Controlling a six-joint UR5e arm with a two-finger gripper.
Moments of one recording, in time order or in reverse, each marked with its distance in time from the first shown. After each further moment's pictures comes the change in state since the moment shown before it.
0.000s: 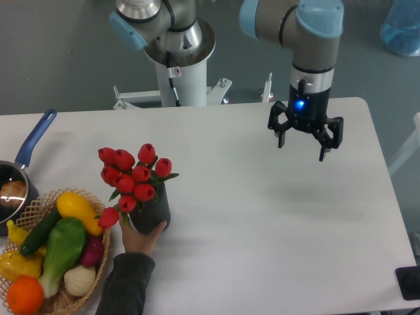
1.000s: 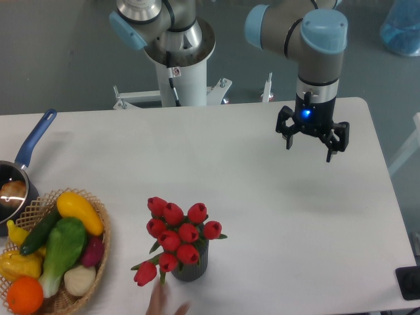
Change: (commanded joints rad) arm -0.008 -0.014 -0.005 0.002 0.042 -0.002
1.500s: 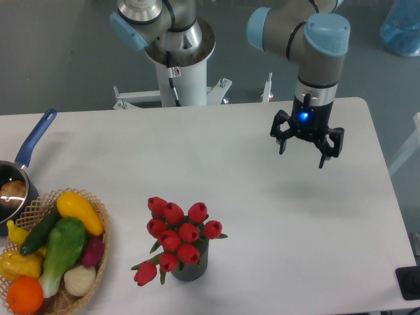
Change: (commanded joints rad) arm 0.029 -0.018 -0.034 0.002 -0.201 -0.002
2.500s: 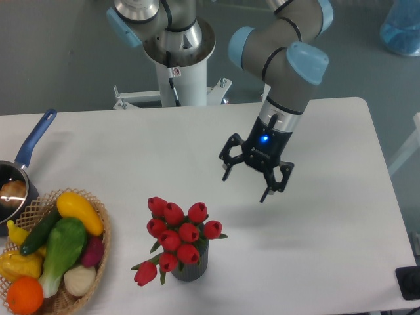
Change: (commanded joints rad) arm -0.156 -0.060 0.014 0.018 -0.454 -0.158
